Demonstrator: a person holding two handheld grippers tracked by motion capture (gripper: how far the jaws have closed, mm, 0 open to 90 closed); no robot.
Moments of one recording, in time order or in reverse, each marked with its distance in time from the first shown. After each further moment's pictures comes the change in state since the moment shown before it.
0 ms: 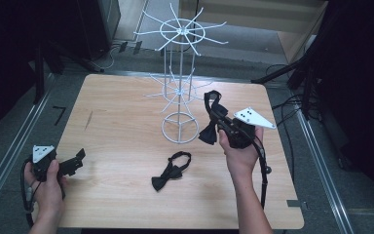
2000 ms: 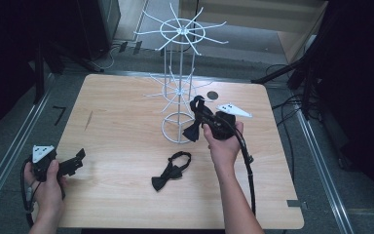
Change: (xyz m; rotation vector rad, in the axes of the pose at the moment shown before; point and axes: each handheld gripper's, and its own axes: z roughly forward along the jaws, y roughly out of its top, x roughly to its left) left arm 0.000 0.000 0.000 0.001 -0.004 -0.002; right arm -0.003 -0.023 0.064 0.123 0.017 0.132
